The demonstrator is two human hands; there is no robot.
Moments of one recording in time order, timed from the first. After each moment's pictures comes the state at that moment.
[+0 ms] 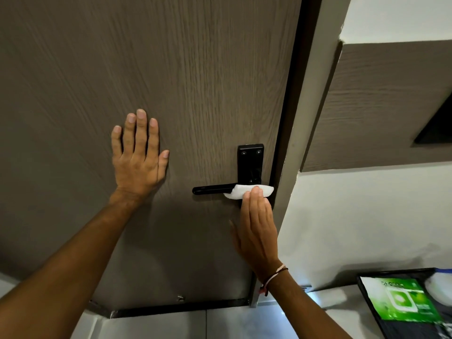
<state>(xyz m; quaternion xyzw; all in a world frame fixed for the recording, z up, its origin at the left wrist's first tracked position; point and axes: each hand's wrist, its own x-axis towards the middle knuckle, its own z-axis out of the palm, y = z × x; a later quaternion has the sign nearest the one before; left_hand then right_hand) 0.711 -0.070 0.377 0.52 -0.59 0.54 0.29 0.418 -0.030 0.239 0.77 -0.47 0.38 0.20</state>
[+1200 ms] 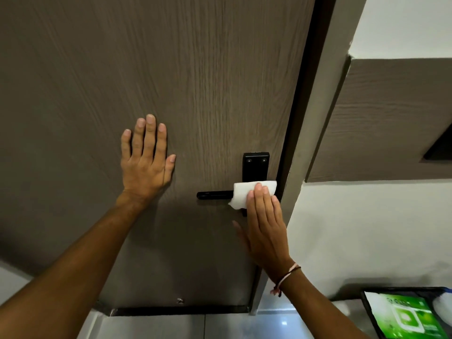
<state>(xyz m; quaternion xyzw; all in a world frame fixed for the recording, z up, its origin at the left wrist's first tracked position) 0.706 -0.065 0.380 0.53 -0.60 0.53 0.28 0.402 -0.044 0.266 0.79 -0.42 0.40 0.21</state>
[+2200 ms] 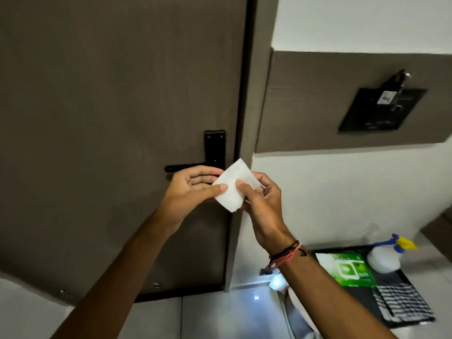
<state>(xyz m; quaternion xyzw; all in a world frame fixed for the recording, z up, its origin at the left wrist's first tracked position) 0.523 0.061 0.404 0.48 -0.53 -0.47 0.52 0.343 0.044 0.380 0.44 -0.39 0.58 -0.57</state>
